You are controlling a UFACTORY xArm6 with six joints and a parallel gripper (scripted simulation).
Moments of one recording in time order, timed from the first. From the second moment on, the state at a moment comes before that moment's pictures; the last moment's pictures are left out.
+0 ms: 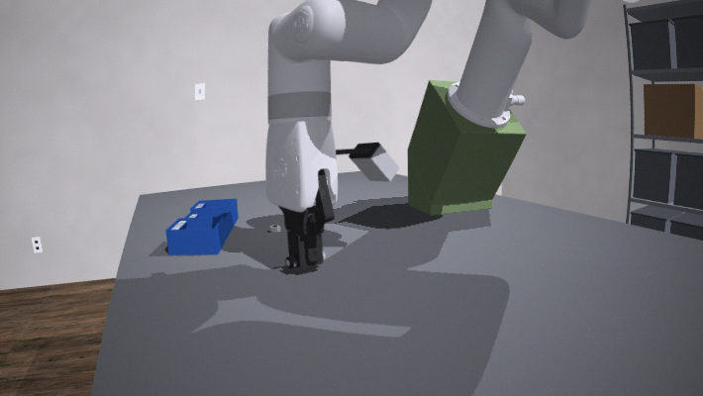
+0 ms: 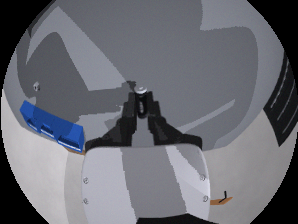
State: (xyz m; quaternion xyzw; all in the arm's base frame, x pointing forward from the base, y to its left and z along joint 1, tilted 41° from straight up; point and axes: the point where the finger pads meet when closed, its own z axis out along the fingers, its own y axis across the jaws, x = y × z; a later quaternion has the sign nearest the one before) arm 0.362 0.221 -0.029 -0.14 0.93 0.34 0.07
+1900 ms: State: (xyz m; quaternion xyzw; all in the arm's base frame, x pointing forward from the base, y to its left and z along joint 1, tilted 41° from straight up) arm 0.432 0.123 -0.043 -0.14 0.93 0.34 0.07
